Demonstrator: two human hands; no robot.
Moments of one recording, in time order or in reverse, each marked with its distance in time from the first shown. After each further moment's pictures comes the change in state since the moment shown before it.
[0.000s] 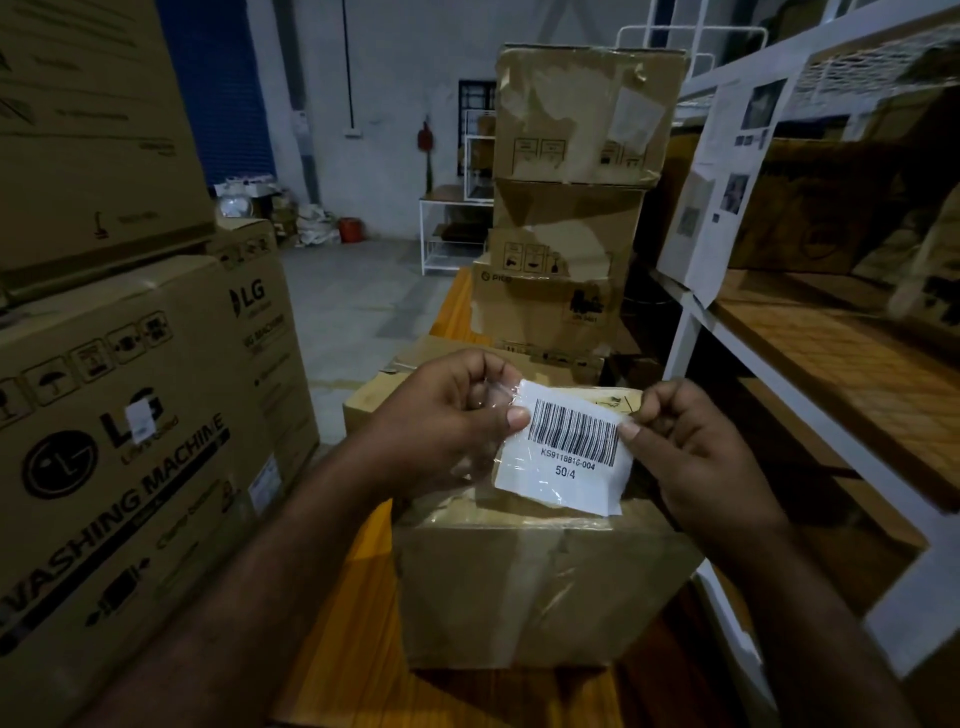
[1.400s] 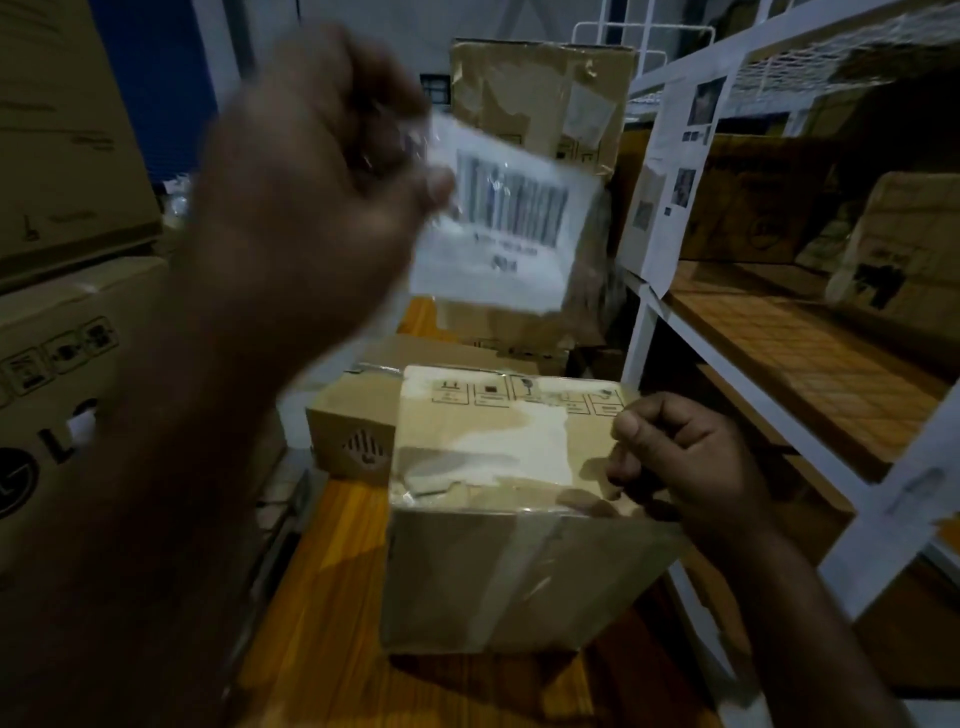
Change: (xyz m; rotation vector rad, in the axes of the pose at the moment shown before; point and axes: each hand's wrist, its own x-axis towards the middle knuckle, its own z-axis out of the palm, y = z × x) left_hand -0.003 0.096 -0.008 0.595 0.471 0.555; right_hand -0.017 -0.003 -0.025 -0.095 0.036 -0.057
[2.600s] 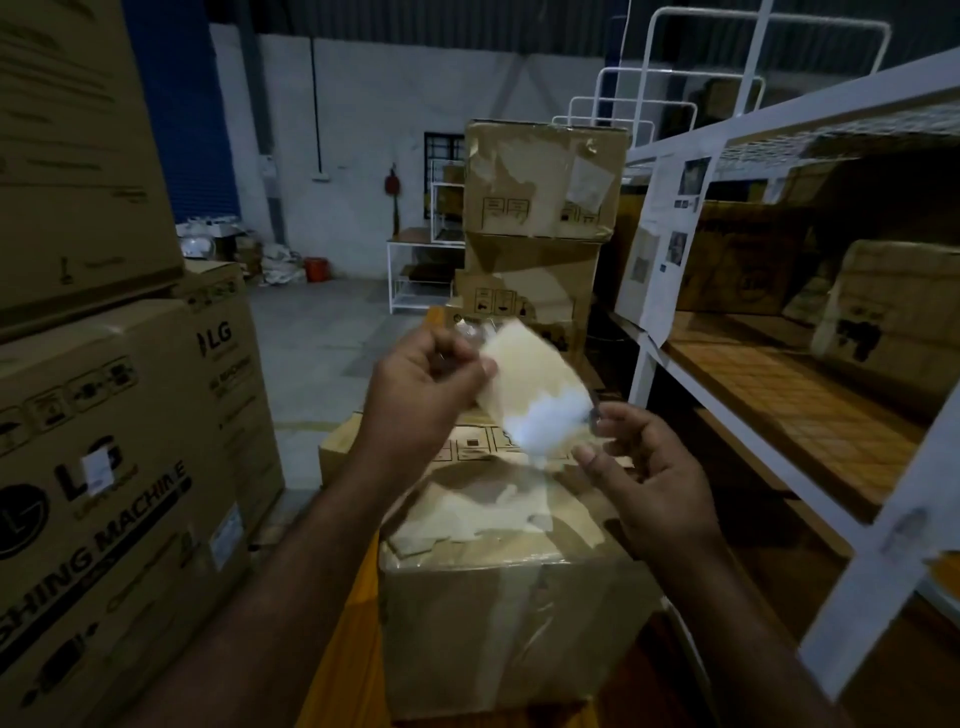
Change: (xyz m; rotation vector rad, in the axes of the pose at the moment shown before) left_hand -0.033 -0.058 0.056 -0.585 0.089 -0.384; right_hand 0.006 -0.002 0.039 -0.095 0.203 -0.033
